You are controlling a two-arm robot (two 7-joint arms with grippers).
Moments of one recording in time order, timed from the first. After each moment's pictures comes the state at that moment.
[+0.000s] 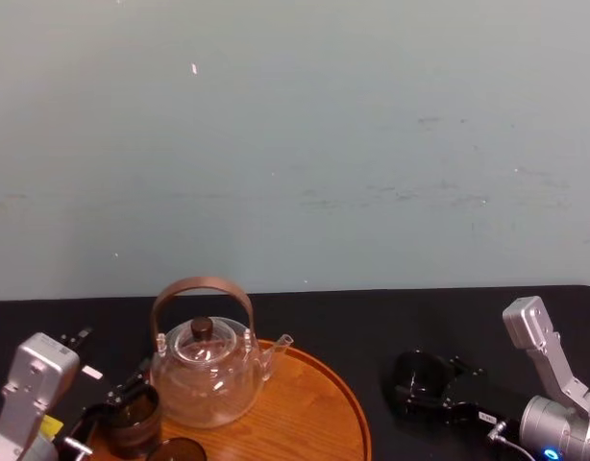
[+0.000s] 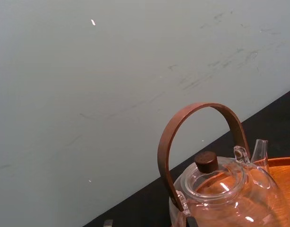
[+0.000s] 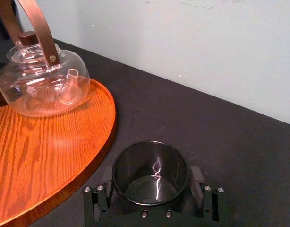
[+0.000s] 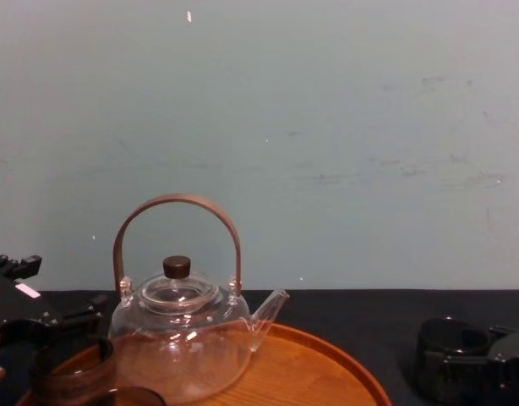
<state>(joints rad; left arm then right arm) -0.19 0.60 0.46 -1.40 -0.25 -0.12 0.03 0.49 0.41 -0.42 -0.90 0.40 -0.05 0.67</state>
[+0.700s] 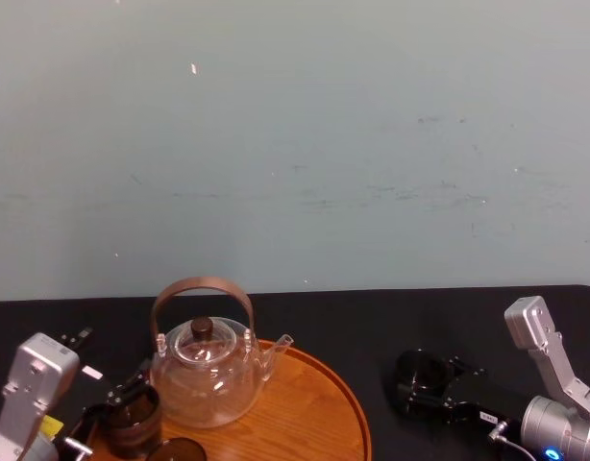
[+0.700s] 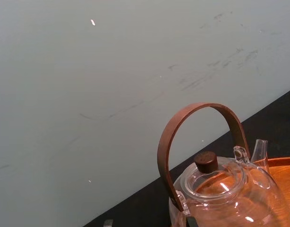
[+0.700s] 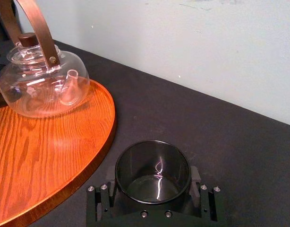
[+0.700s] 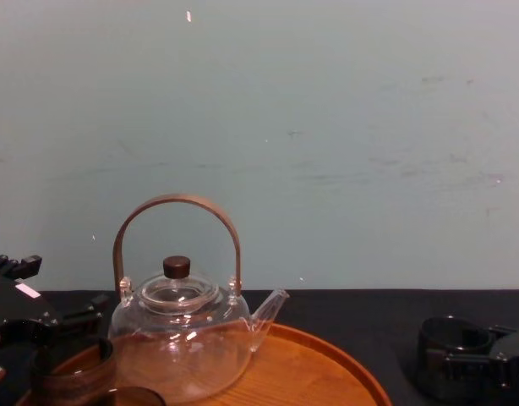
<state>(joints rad) -0.19 0.60 0.46 -1.40 -0.25 -0.12 0.03 0.49 0.41 -0.41 -0.90 0.40 -0.05 0.67</state>
